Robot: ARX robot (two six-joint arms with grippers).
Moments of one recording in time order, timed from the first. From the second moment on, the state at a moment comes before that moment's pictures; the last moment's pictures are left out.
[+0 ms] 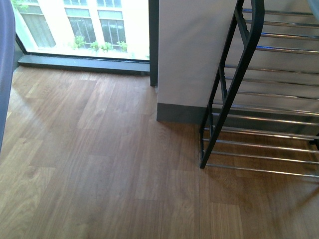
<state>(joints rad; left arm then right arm) -0.32 0.90 0.28 0.16 -0.33 0.15 -0.35 2.06 1.52 -0.02 0.14 -0.35</state>
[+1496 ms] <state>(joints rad) -0.32 0.90 0.28 0.16 -0.33 0.15 -0.44 1.20 0.57 0.68 -0.16 0.06</state>
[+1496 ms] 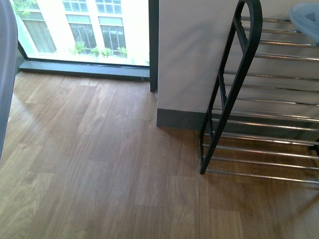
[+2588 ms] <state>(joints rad) -0.32 0.90 0.28 0.16 -0.33 0.15 -0.33 0.62 0.07 0.54 -0.32 0.01</state>
